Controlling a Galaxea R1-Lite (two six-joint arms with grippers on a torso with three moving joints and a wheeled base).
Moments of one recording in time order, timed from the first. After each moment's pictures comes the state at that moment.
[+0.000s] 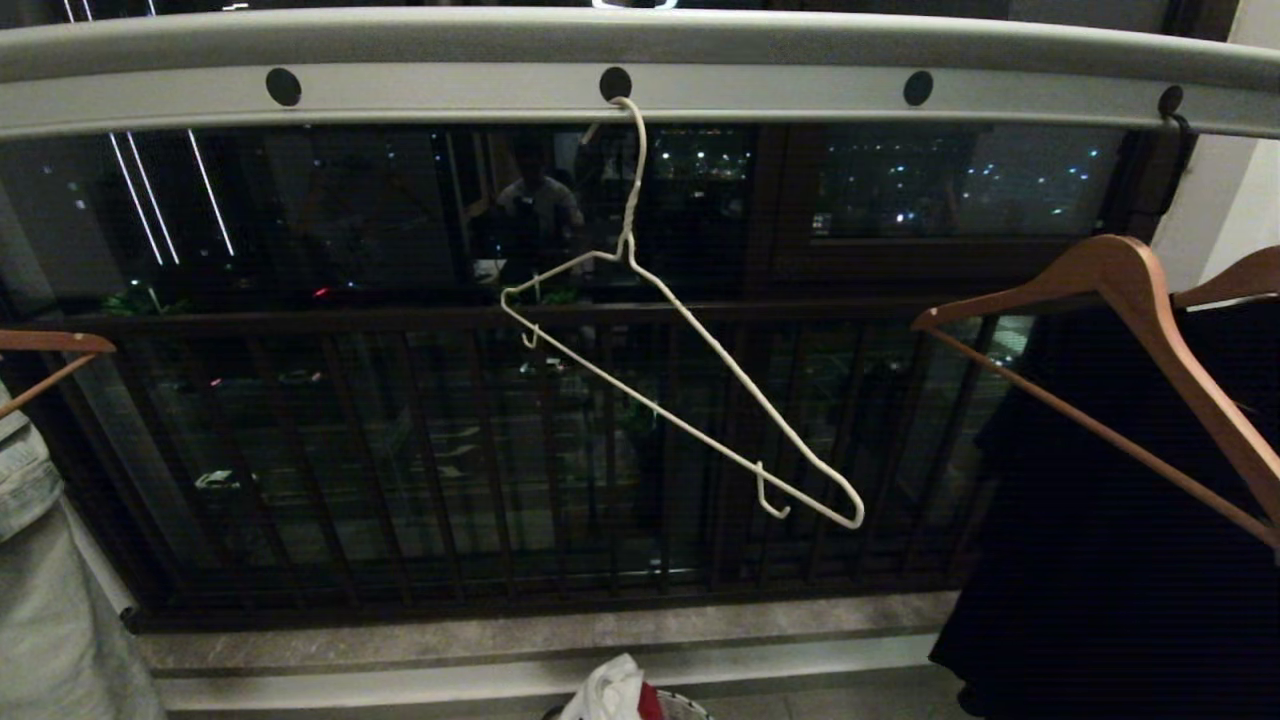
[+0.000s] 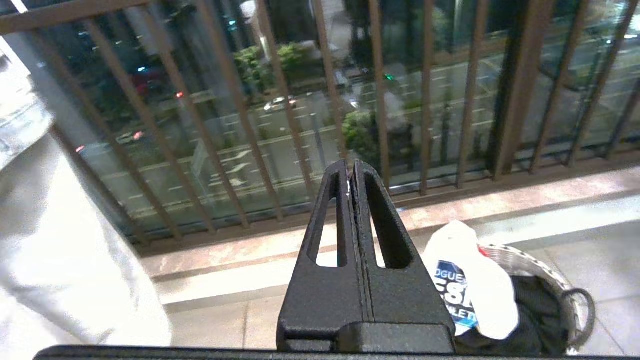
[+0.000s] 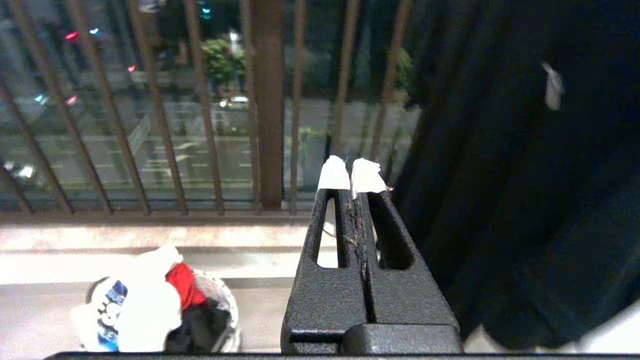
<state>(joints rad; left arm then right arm) 0.00 0.00 -0.03 0.04 -0.04 0.15 0.01 0.00 -0.05 0.04 -0.03 -0.06</state>
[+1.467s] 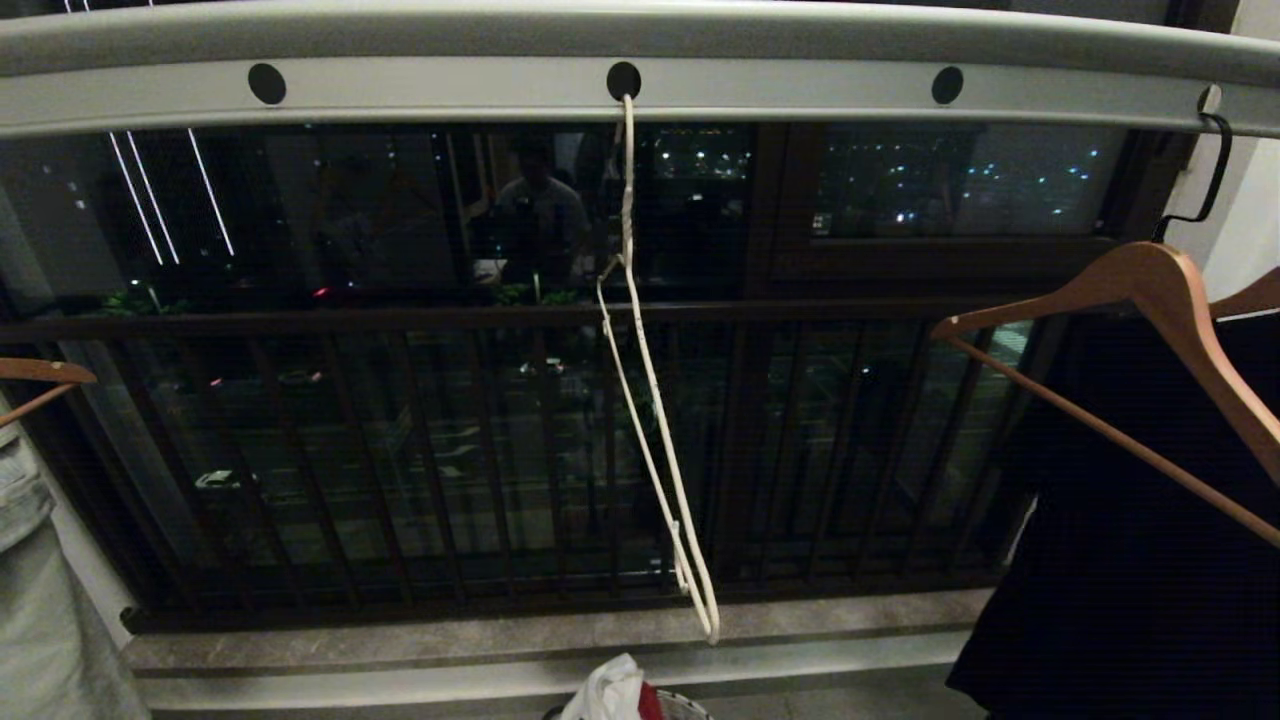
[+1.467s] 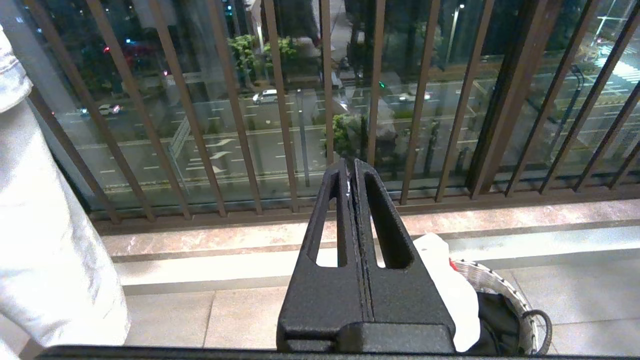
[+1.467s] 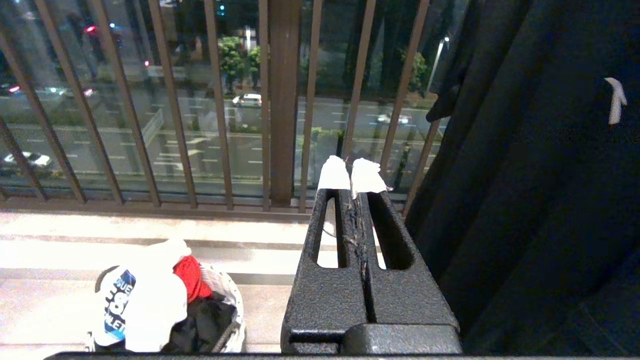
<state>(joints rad) 0.00 0.00 -0.02 0.04 -0.01 0.02 0.02 0.00 0.00 0.01 0.01 -0.06</state>
